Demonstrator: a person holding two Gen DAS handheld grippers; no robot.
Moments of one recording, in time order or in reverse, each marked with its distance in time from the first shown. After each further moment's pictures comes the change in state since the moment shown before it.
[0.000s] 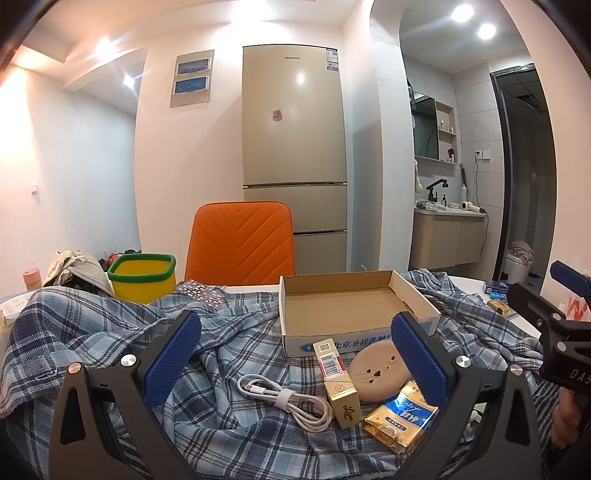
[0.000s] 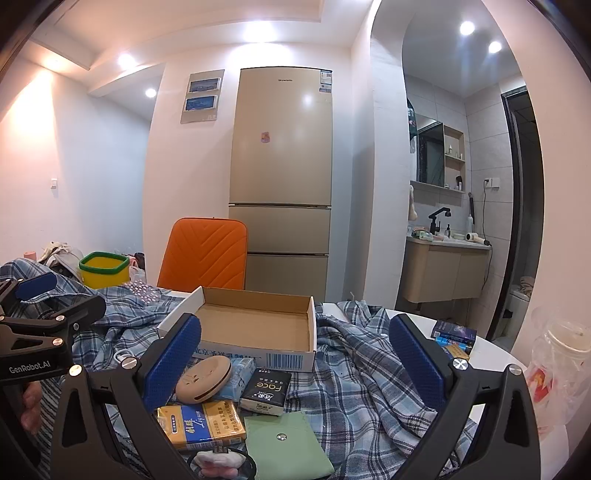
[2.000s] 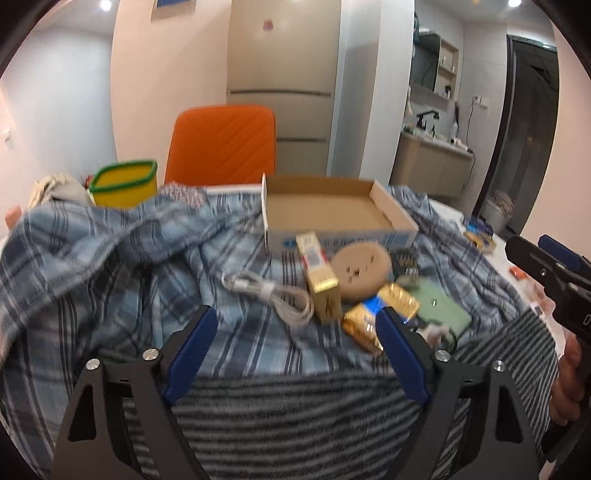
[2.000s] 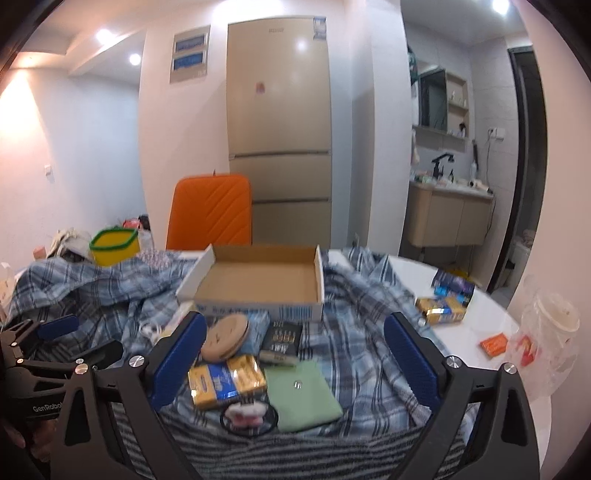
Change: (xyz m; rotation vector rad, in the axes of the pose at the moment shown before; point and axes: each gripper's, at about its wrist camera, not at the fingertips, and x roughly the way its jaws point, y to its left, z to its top) left arm -0.010 0.006 -0.019 -0.050 0.419 -0.100; right arm -0.011 -0.001 0.008 0.065 0.294 0.036
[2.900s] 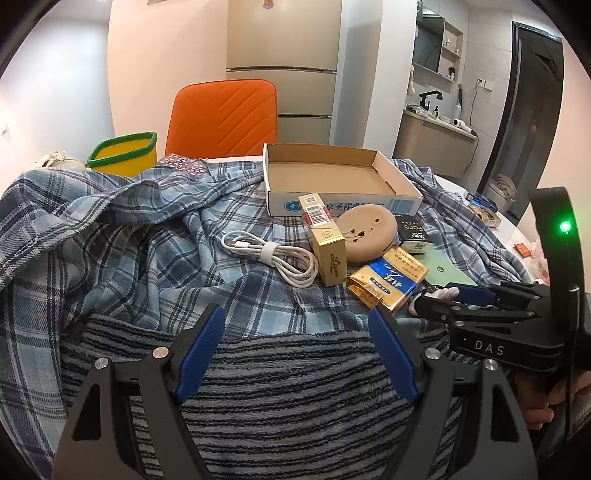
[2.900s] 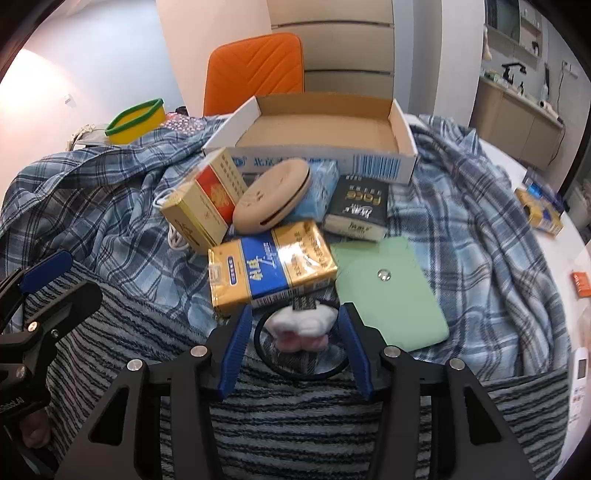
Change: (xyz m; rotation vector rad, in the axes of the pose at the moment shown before) left arm 0.008 0.003 -0.016 0.009 0.071 0.005; right arm 0.097 0.030 -0.057 -0.048 0.489 0.201
